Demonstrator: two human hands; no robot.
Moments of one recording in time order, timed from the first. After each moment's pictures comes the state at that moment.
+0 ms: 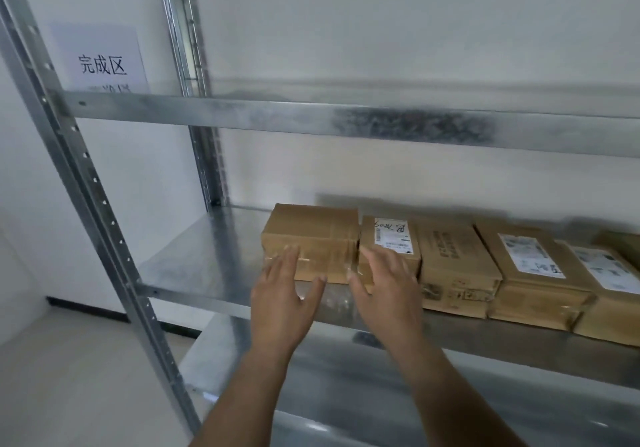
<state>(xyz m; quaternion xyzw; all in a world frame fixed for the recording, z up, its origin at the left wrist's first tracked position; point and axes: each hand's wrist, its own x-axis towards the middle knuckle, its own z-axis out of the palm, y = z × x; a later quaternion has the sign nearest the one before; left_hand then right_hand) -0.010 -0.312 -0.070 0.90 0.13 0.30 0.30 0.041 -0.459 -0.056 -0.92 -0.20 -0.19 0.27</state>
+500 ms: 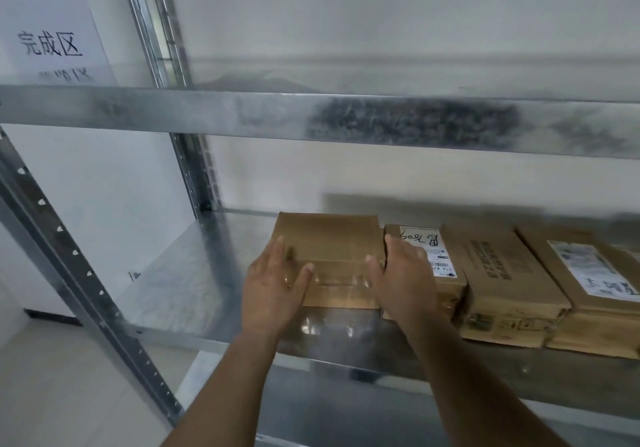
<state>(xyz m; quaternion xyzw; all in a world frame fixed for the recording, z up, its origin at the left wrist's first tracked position) 0.096 -0.214 -0.091 0.92 0.14 0.24 0.29 0.158 -0.397 -0.071 -0.95 -0.10 -0.15 0.24</state>
